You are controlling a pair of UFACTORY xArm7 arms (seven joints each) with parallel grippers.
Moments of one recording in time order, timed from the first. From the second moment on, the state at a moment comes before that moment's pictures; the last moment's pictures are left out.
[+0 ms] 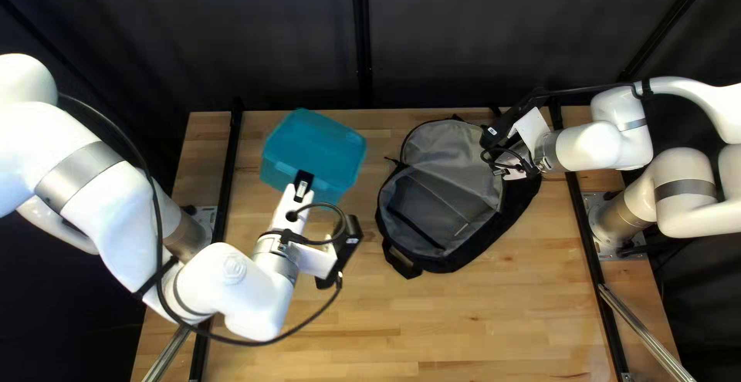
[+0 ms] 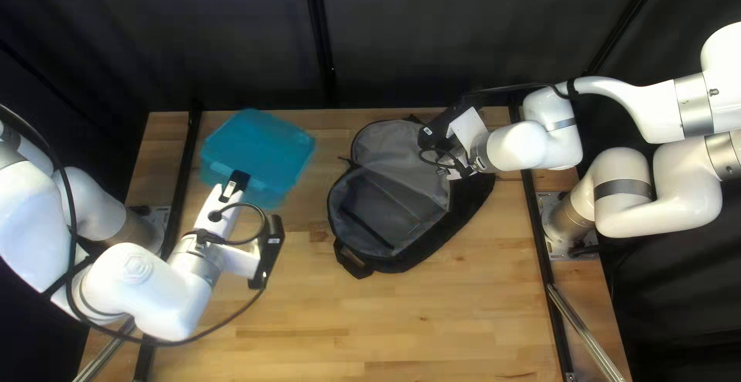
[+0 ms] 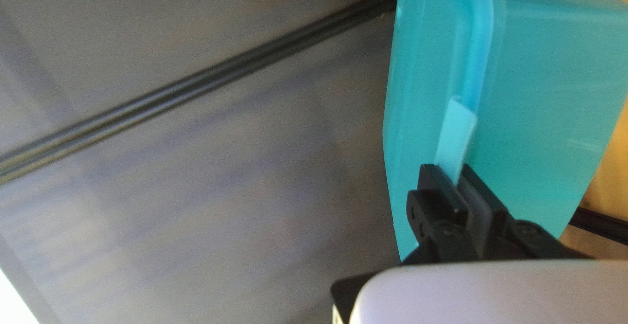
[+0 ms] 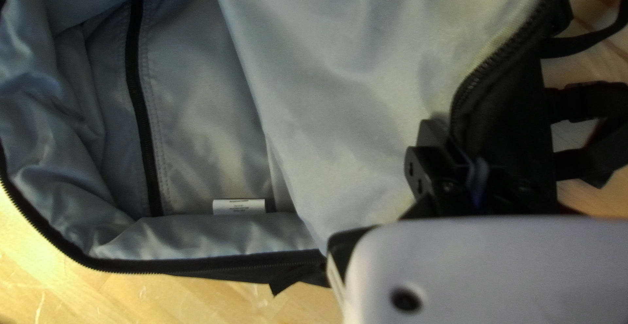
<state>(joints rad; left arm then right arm) 2.39 0.19 -3.08 0.73 0.98 1.77 -0.47 -0.19 -0.69 0.02 0.23 -0.63 0.58 1.17</state>
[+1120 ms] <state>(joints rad) 2.47 0.07 -3.00 0.41 1.13 1.50 -0.96 -0.19 -0.69 0.02 0.23 -0.63 0.58 1.17</state>
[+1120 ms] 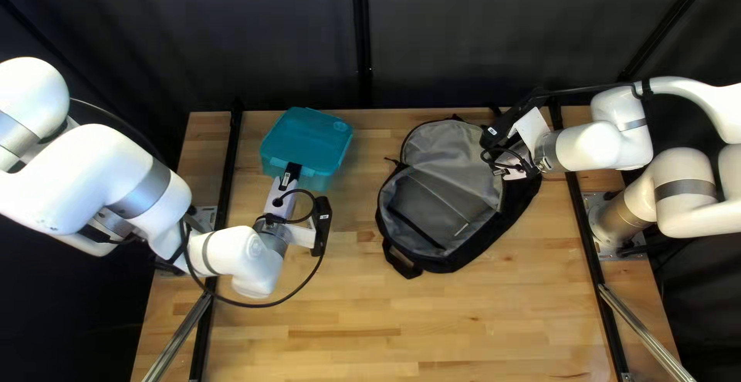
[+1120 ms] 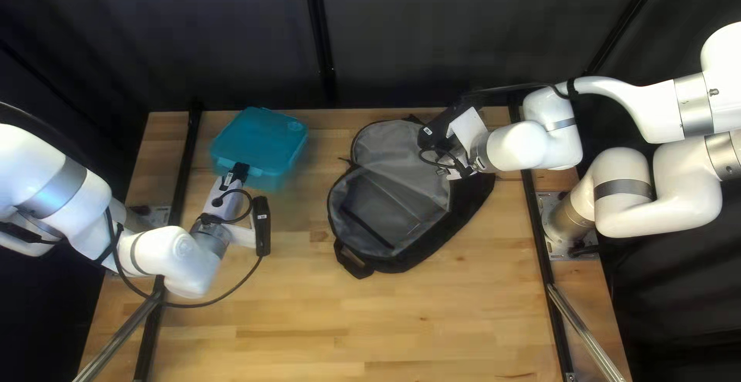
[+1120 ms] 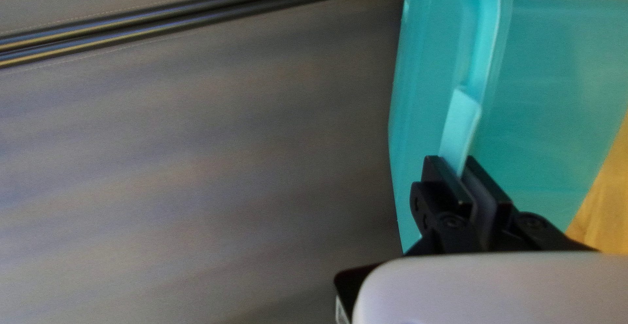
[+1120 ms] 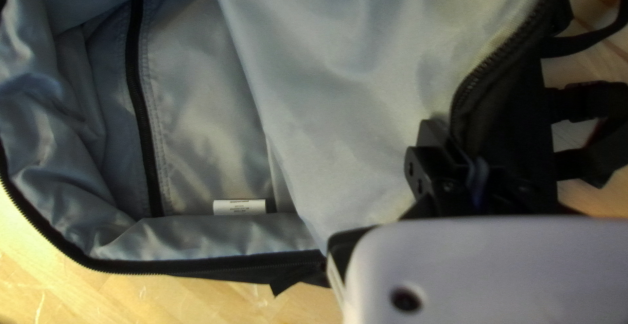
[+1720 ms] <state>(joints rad) 2.48 -0.14 -2.99 0.60 0.98 1.42 -1.06 -0.19 -0.69 0.02 0.23 -0.63 0.58 1.17</state>
